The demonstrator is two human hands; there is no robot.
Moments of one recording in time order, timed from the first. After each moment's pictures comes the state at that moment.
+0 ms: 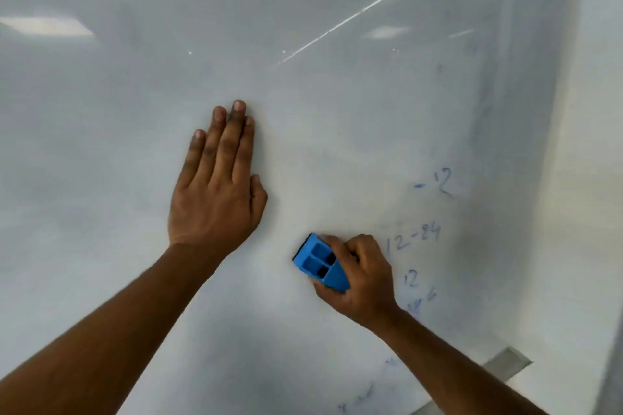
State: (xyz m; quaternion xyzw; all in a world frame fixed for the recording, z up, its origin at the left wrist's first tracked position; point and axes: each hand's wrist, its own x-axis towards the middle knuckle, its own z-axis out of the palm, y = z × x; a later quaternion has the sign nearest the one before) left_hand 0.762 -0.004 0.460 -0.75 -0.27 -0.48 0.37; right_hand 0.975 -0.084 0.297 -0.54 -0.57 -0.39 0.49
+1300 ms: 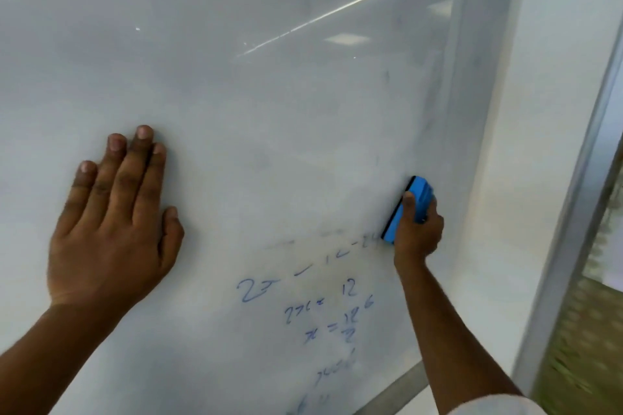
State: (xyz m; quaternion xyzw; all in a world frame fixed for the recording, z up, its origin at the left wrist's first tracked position) left_hand 0.766 0.014 0.404 -0.72 -0.23 -0.55 0.35; right_hand 1.174 -0.121 0.339 -0.62 -0.12 -0.19 0.75
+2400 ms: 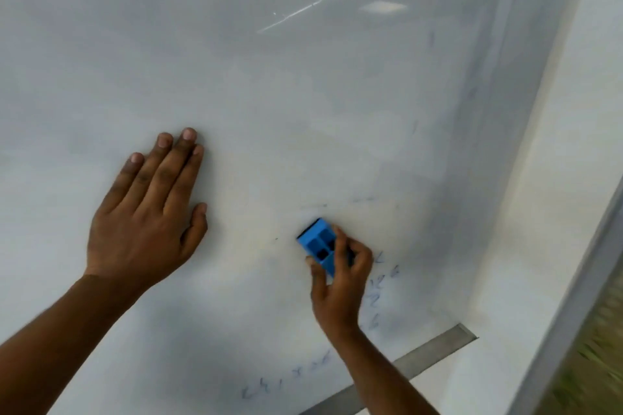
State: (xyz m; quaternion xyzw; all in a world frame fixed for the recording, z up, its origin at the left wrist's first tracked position) left_hand 0.728 0.012 0.373 -0.75 -0.23 -0.48 0.39; right_hand 0.979 -0.091 0.216 -0.61 -0.44 -0.28 0.60
